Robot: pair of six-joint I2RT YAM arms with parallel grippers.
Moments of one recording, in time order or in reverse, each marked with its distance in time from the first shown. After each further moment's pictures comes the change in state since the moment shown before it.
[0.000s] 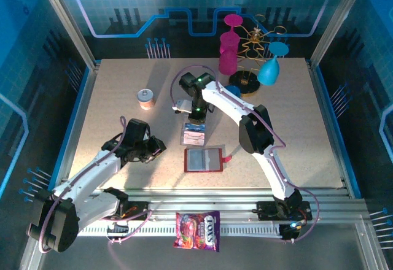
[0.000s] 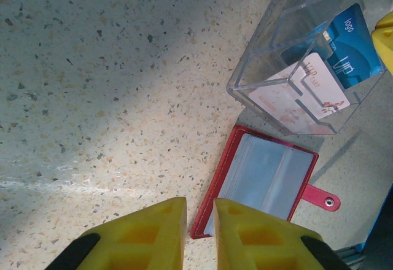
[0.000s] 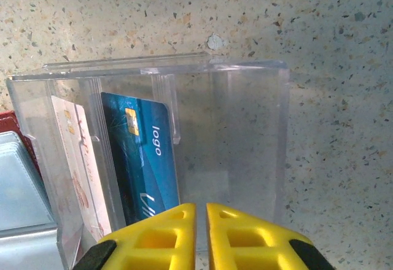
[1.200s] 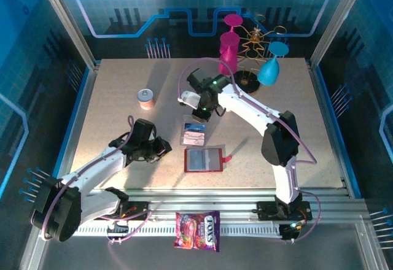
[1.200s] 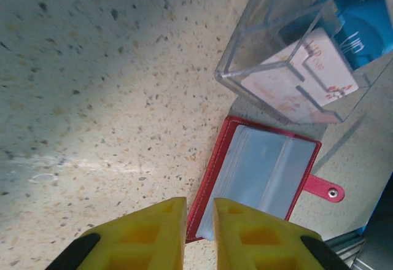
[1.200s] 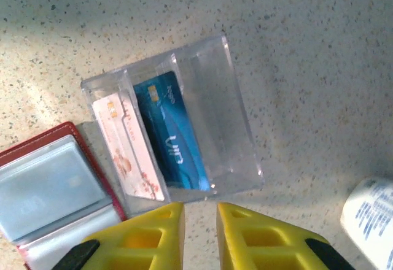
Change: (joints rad) left arm -0.064 0.110 -0.011 0.106 0.036 -0.019; right arm 0.018 -0.402 -0.409 0.243 0.051 0.266
